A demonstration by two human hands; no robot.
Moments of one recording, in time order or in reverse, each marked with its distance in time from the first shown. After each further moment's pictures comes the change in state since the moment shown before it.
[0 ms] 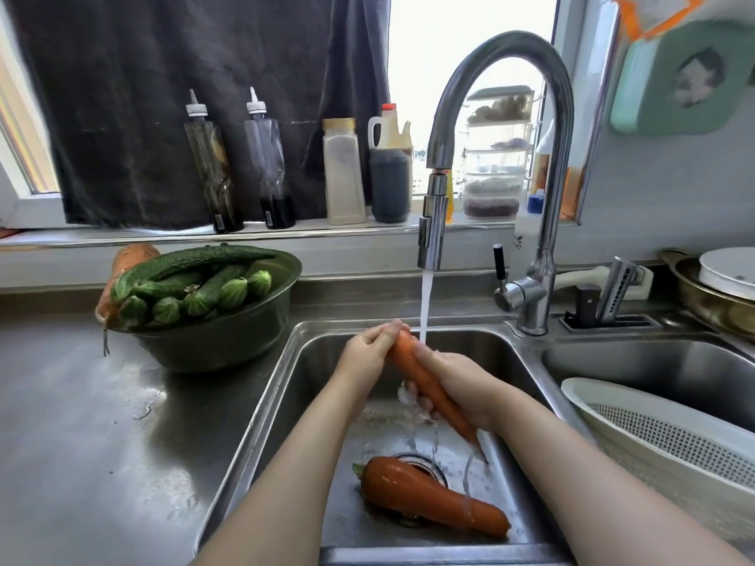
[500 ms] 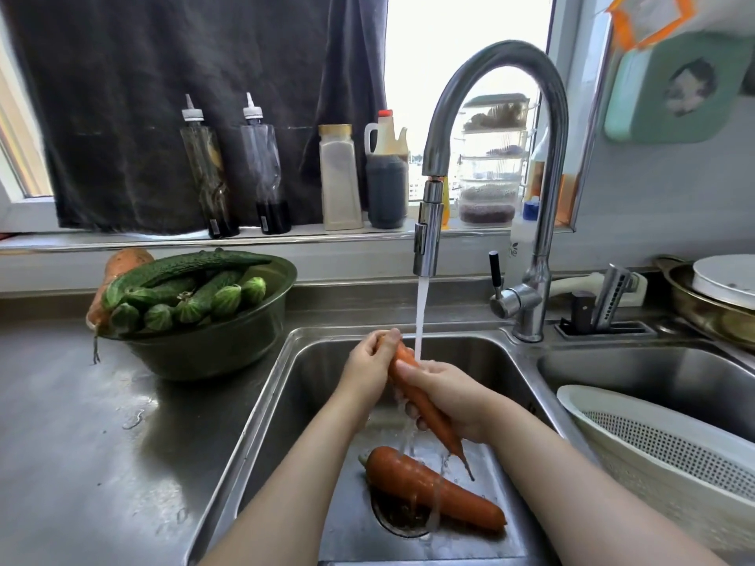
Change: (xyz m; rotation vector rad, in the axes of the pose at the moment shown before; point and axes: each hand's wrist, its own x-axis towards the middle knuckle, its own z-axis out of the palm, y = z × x) left_hand 0.000 -0.006 0.011 0.011 0.029 0.008; right_hand 0.002 0.002 0.006 0.000 -0.018 -0.002
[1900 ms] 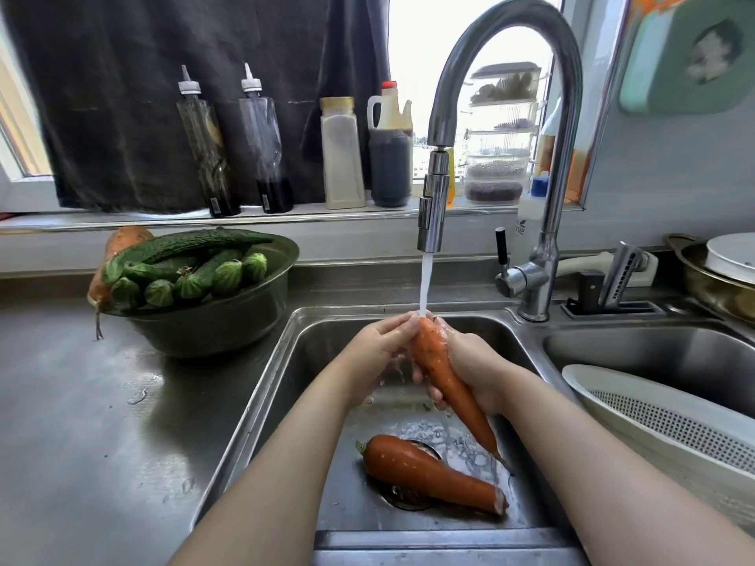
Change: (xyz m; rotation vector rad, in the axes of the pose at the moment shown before) left_hand 0.004 -0.002 -0.014 -0.010 -0.329 -0.093; right_hand -0.009 -0.012 -0.010 0.120 0.038 0.062
